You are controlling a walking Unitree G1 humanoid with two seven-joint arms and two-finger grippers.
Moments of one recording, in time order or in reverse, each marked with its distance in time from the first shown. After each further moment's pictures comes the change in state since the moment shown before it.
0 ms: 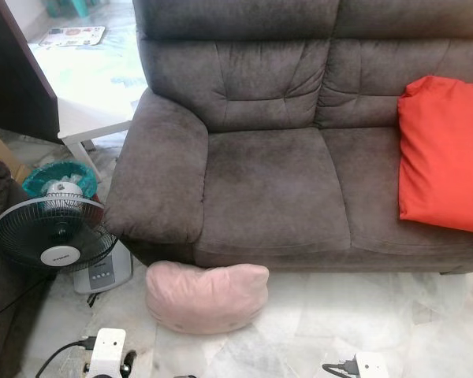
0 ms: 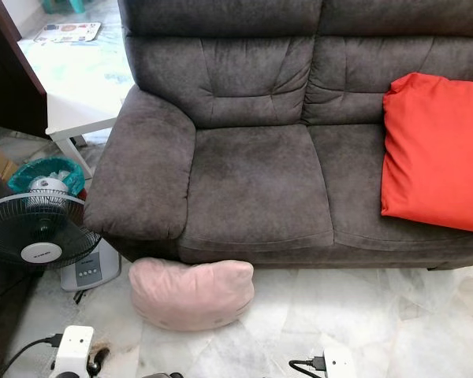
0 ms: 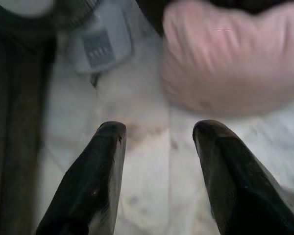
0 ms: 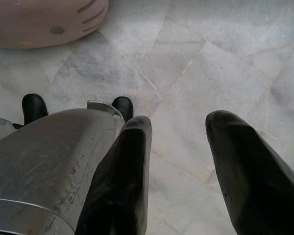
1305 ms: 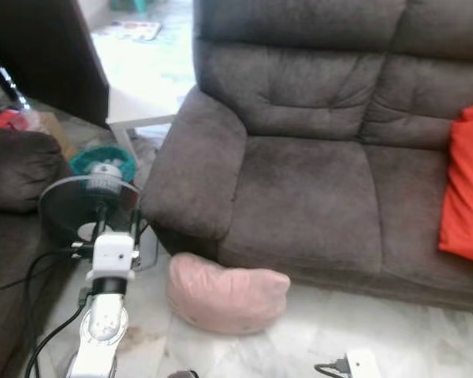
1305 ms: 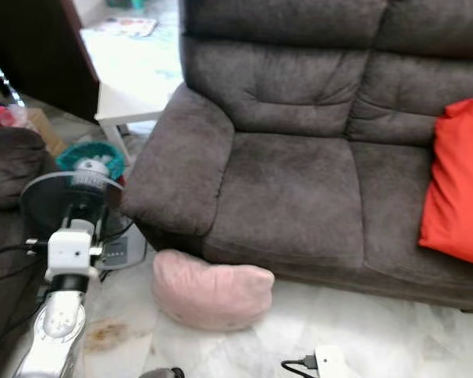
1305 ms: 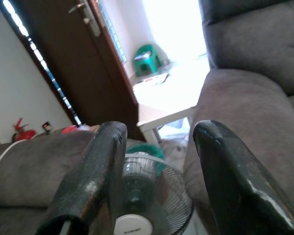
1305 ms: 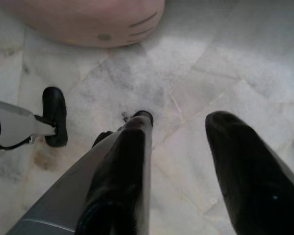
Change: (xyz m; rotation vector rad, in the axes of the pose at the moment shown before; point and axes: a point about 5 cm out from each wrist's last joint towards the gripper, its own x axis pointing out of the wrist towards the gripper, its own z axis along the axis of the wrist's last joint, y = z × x) left arm -0.034 -0.004 0.178 0.069 -0.859 0.151; right arm 0.003 0.017 0.003 -0.031 0.001 0.059
